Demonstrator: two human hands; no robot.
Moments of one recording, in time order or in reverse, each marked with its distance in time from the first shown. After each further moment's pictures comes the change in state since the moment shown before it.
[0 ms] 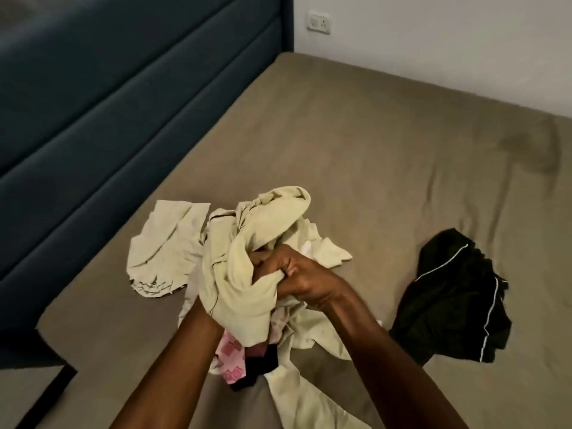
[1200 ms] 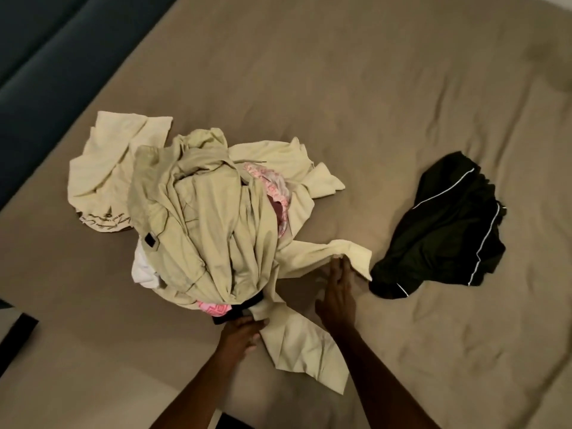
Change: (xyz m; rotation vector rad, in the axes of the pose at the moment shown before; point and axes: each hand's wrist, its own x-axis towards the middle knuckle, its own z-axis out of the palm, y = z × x) left_hand -0.125 -0.251 -0.014 -0.083 -0.622 -1.143; right_hand -0.196 0.337 0.023 -0.970 0.765 0.917
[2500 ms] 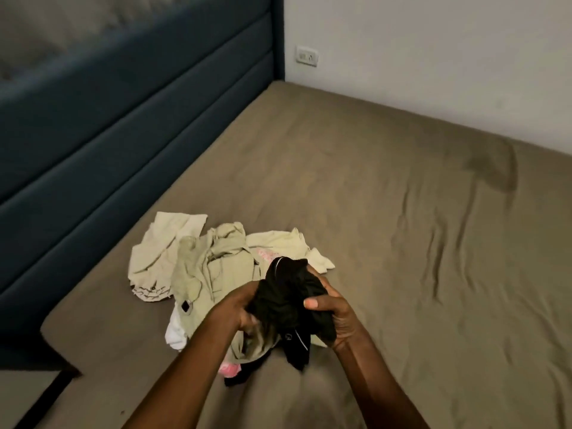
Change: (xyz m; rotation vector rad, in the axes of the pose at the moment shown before) left_hand -0.215 0.231 0.057 0.004 -0.178 0.198; right_hand -0.097 -0.192 -0.316 1.749 -0.675 -0.210
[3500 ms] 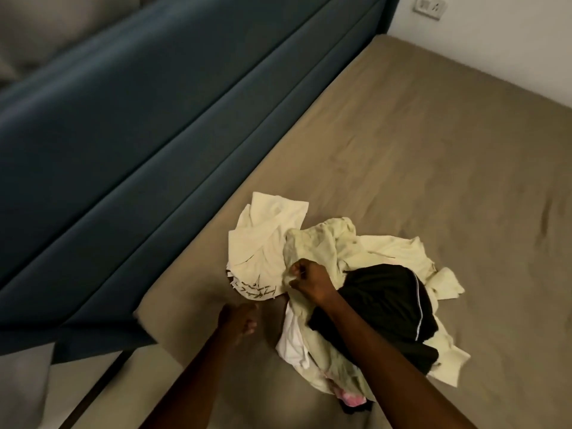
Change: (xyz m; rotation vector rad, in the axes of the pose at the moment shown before) left_hand 0.099 -0.015 -0.429 -0.049 0.528 -0.066; right_hand 0.386 0.261 0.084 -1.452 0.213 0.228
